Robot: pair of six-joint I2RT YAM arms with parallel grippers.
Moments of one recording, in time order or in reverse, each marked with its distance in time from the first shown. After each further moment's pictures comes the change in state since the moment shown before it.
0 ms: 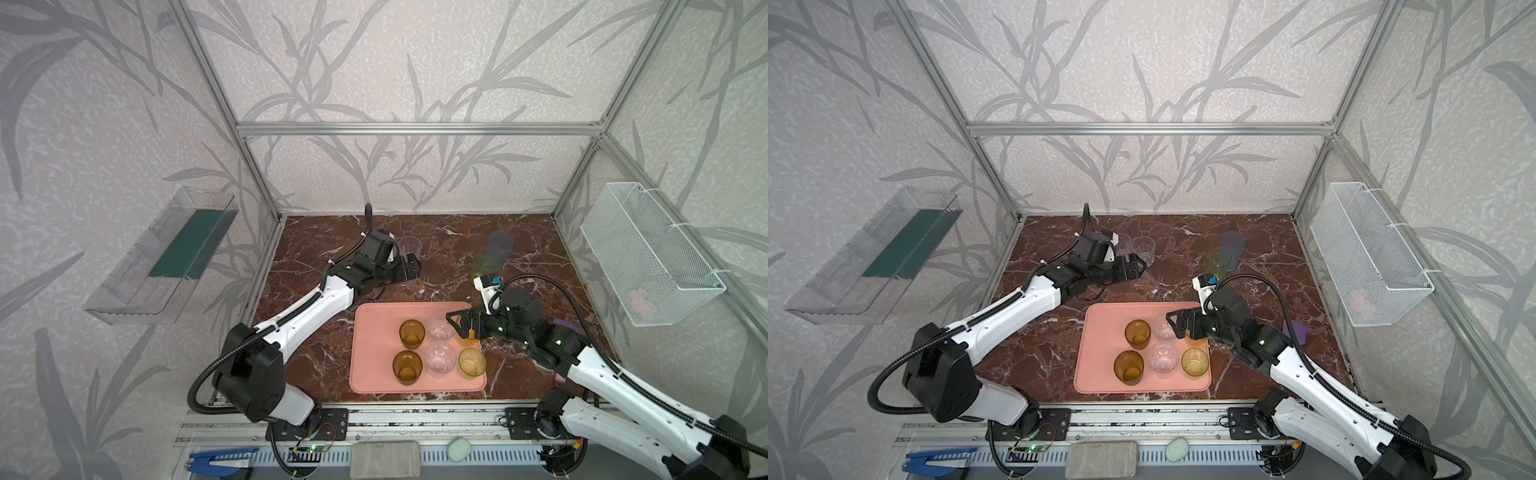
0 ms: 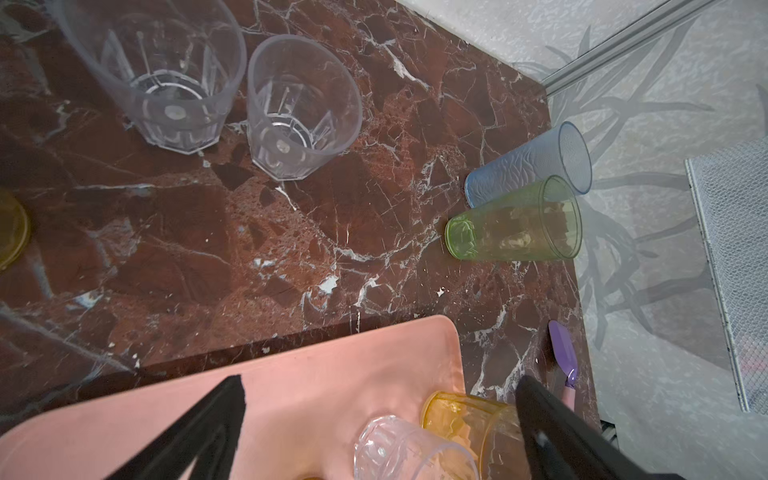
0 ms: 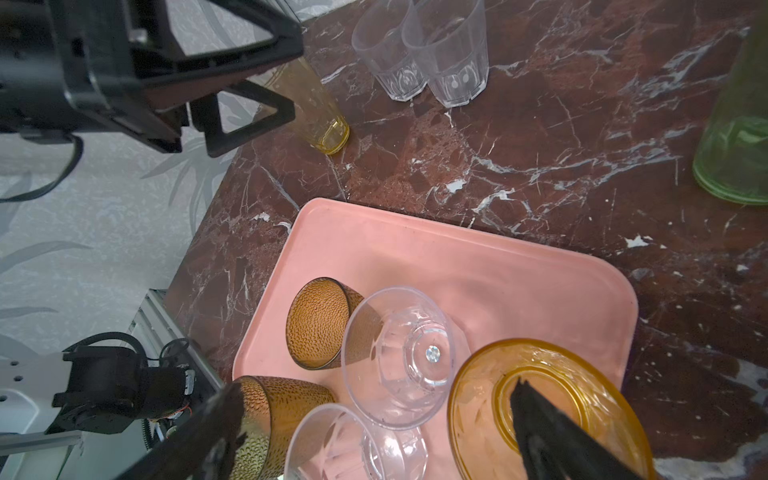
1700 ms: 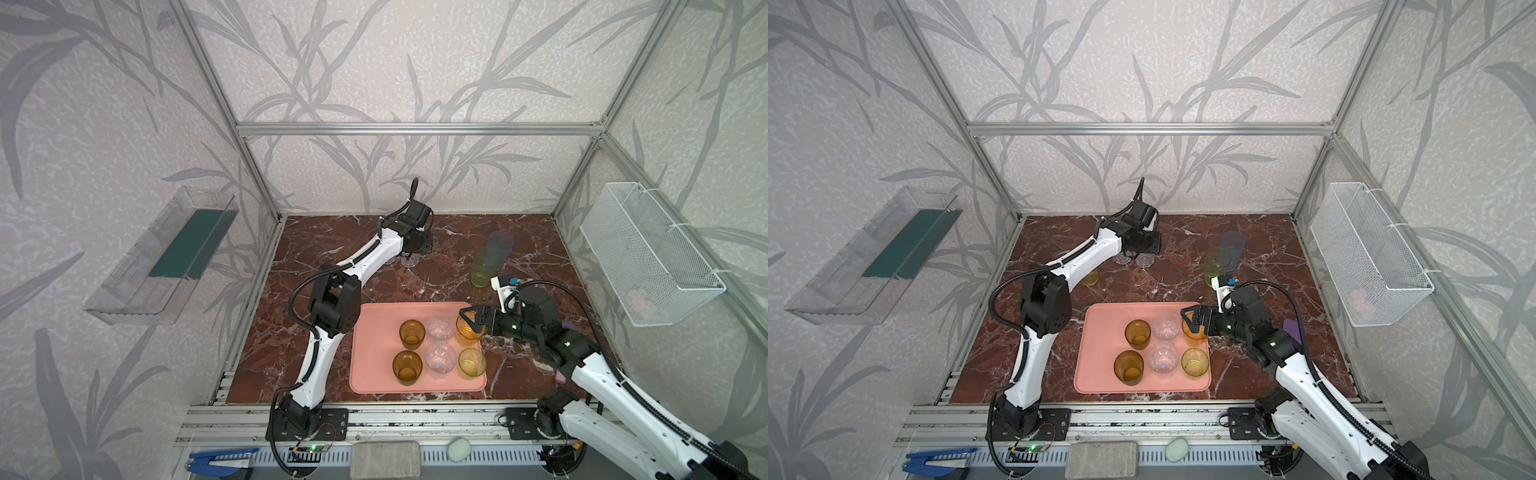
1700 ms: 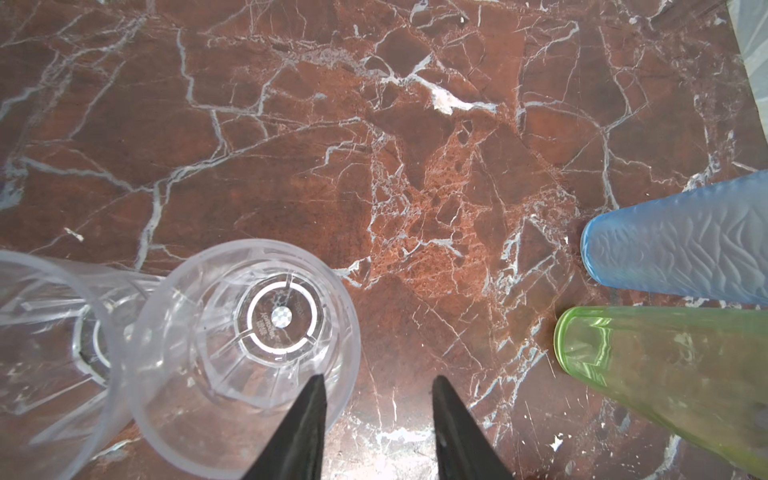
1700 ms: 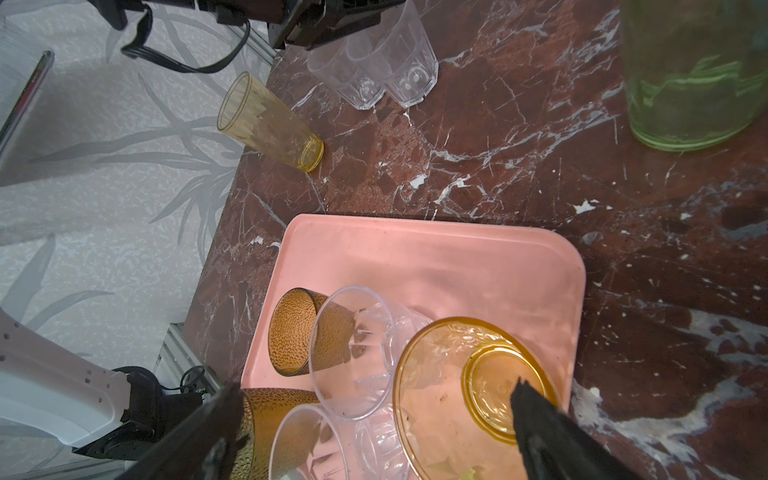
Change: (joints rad) left arm -0.002 0.737 0.852 -0.322 -0.134 0.301; right arm -0.206 -0.059 -0.087 0.009 -0.155 0.042
